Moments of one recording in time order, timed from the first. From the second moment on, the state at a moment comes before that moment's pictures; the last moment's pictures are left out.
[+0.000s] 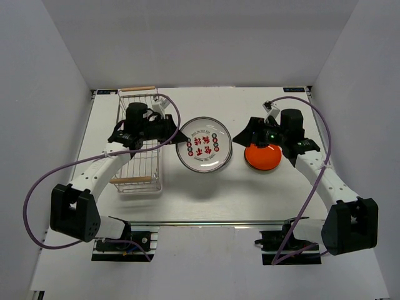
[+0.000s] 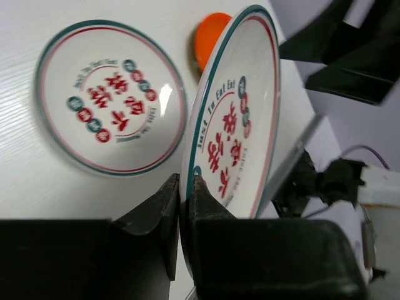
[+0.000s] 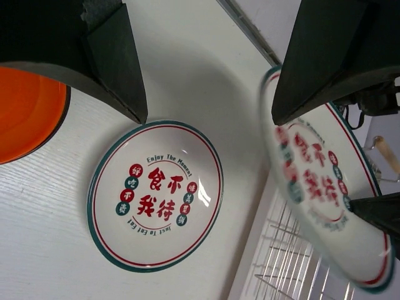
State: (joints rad) left arm -0.32 1.37 1.05 -0.18 0.71 -0.40; right arm 0.24 1.24 0.91 -0.19 -0.63 0.38
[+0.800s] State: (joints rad) left arm -0.33 1.38 0.99 -0.09 0.74 -0.45; right arm 0.31 1.36 0.96 -0.18 -0.77 0.38
